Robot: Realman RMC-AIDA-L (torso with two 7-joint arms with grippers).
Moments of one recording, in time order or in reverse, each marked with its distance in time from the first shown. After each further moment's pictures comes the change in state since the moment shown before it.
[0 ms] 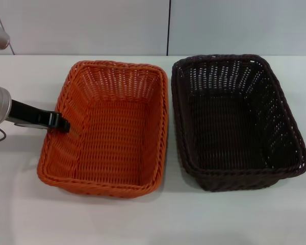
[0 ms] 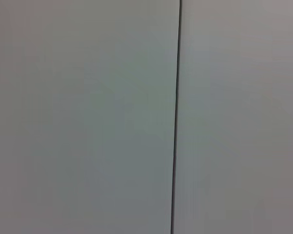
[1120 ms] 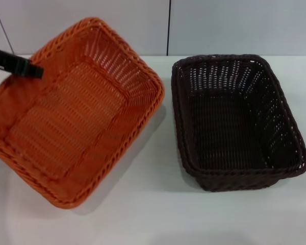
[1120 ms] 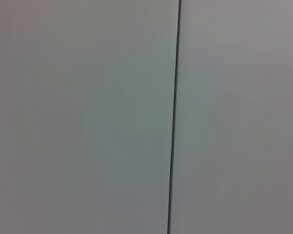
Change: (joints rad) left arm -0.010 0.052 -0.051 0.398 -0.011 0.239 0.047; right arm -0.006 -0.001 -0.003 -0.001 0.001 0.015 0.000
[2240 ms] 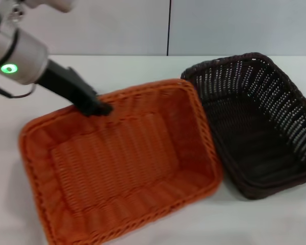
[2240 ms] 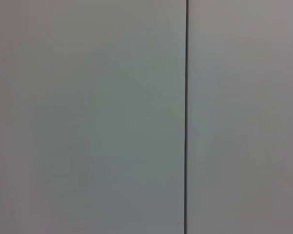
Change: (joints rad) left arm -0.186 -0.061 0.092 -0.202 -0.028 0.091 0.389; right arm -0.016 0.025 -0.002 0.028 -0.007 -0.008 0.000
